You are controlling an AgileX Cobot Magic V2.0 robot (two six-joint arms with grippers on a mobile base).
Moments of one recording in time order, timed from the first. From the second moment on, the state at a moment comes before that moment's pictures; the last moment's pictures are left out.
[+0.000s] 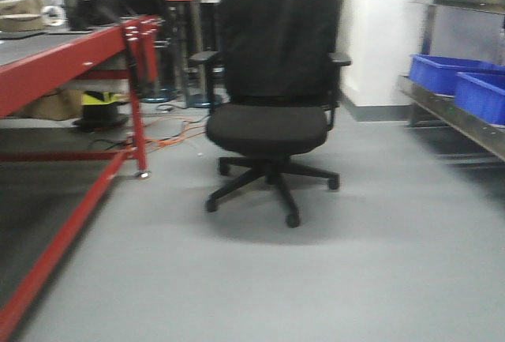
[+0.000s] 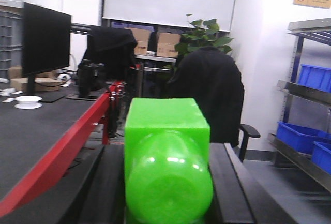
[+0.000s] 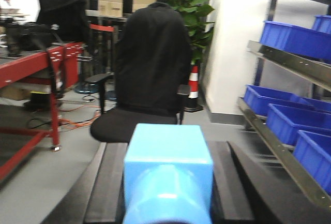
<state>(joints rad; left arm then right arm) 0.03 0.20 -0.44 -0.19 0.15 0.10 0.08 0.31 -0.41 0.08 0.13 -0.10</state>
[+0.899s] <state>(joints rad) 0.03 0.20 -0.44 -0.19 0.15 0.10 0.08 0.31 -0.41 0.08 0.13 -0.10</state>
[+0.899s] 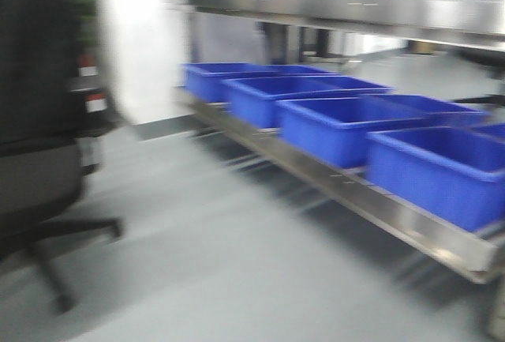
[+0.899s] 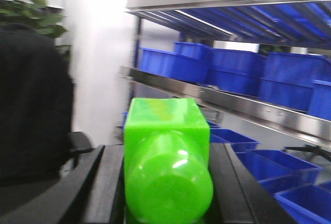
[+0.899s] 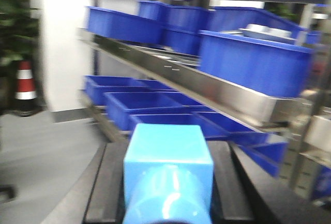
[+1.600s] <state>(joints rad) 0.03 0.20 -0.44 -0.19 0.15 0.10 0.08 0.31 -0.41 0.08 0.13 -0.10</state>
